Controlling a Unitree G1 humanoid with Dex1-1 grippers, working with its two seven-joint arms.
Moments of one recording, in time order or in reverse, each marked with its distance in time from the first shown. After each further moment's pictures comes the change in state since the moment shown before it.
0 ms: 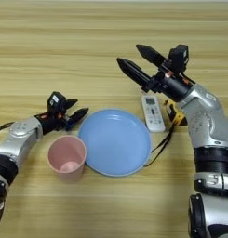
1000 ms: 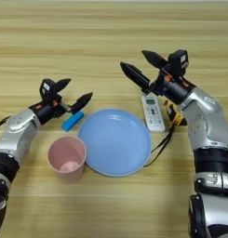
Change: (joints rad) left arm 0.003 -0.032 0.093 -0.108 -0.121 -0.081 -0.051; right arm 0.000 -0.003 0.002 0.097 -0.114 -0.086 -0.078
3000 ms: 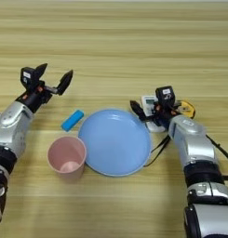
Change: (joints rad) left arm -0.068 0.015 0.103 0.111 -0.032 -0.138 0.170; right arm 0.054 0.045 0.093 0.221 -0.320 0.030 -0.451
